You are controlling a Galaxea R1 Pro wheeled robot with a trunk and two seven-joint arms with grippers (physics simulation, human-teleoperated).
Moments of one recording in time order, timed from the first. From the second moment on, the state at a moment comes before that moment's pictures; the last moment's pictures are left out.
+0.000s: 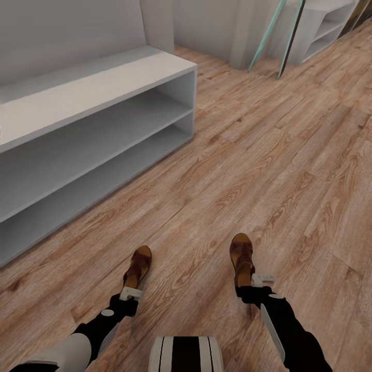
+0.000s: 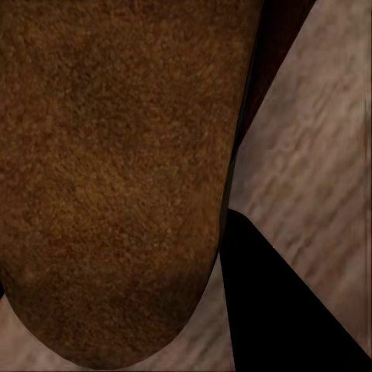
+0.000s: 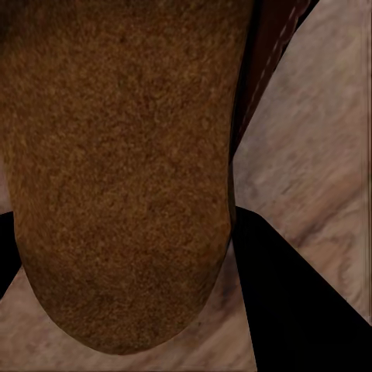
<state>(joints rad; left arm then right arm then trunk) -0.69 0.01 -0.04 -0.15 -0.17 -0.11 -0.03 -0.37 0.00 -0.02 -1.11 0.01 0.57 0.00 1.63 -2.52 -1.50</state>
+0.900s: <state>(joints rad) -0.69 -0.06 -0.05 -0.29 -0.09 -0.11 -0.04 -0.37 0.00 -0.02 -1.24 0.00 0.58 0.00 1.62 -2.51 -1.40</state>
